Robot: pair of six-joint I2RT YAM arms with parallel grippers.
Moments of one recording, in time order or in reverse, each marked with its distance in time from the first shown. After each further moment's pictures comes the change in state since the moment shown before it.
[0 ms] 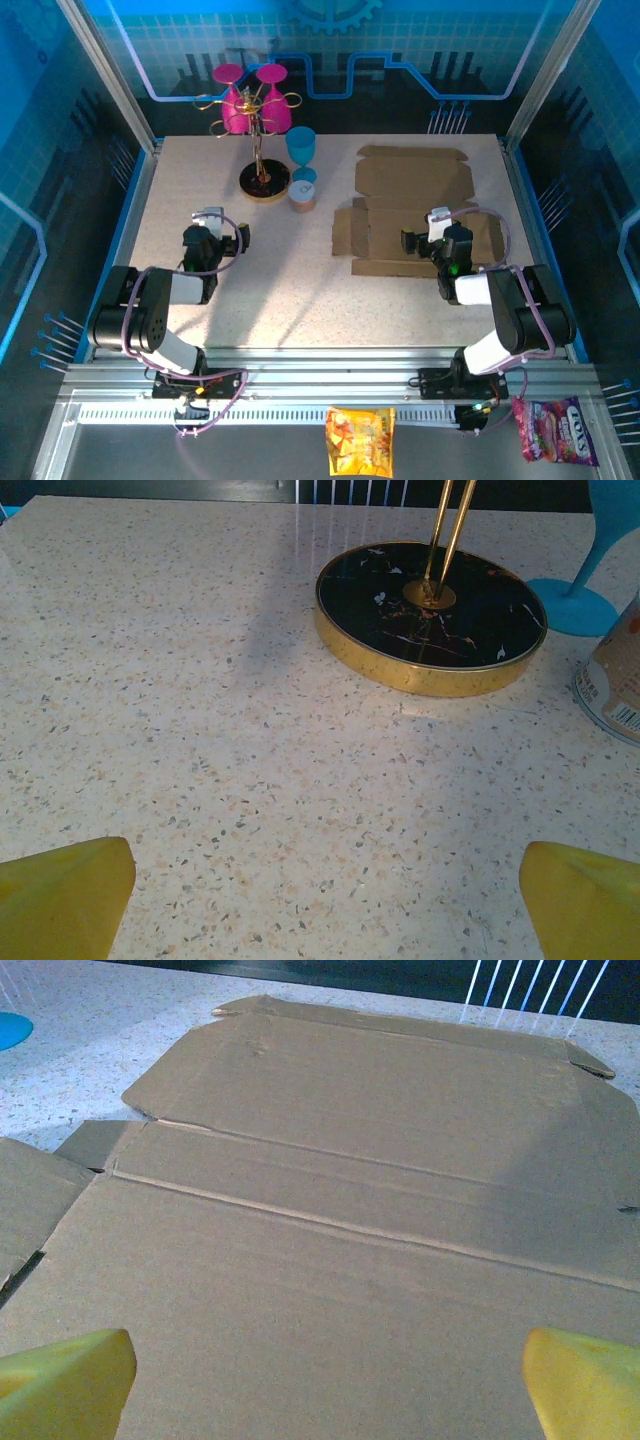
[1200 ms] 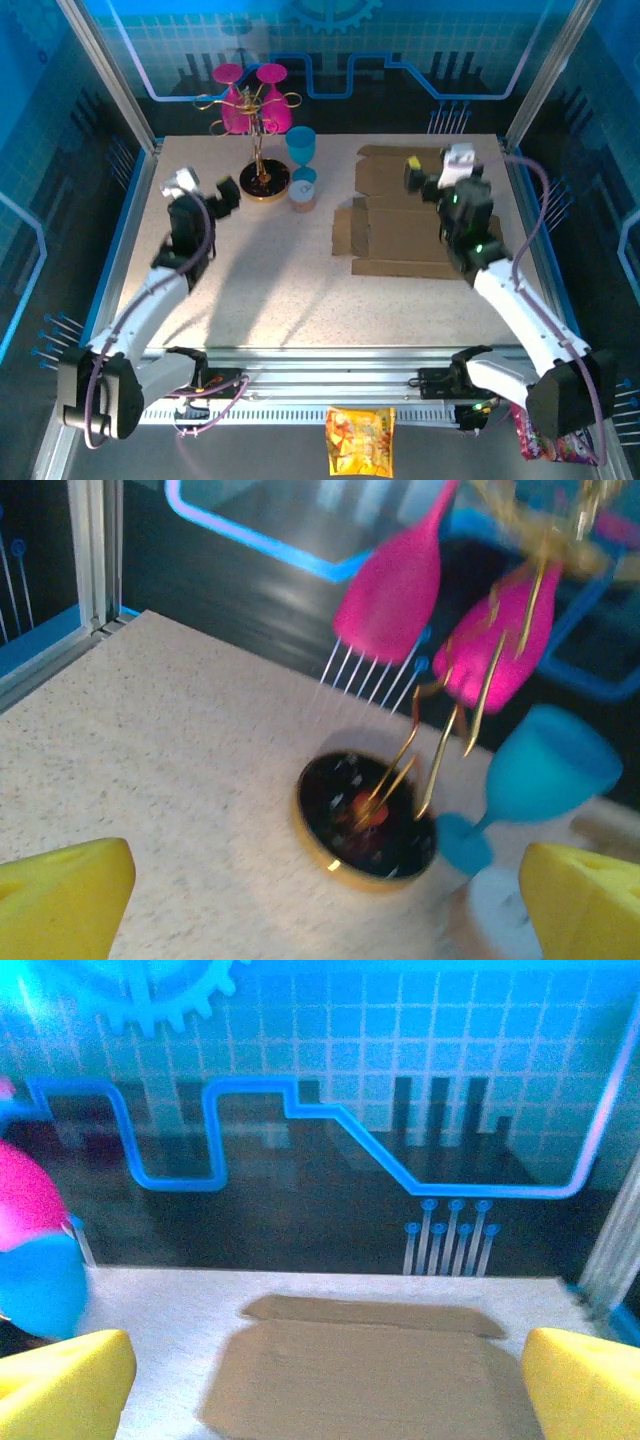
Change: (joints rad) left arm -0.133 -0.420 0.481 -0.808 -0.312 -0.488; right arm 0.188 -0.414 0.618 -0.750 0.293 0.172
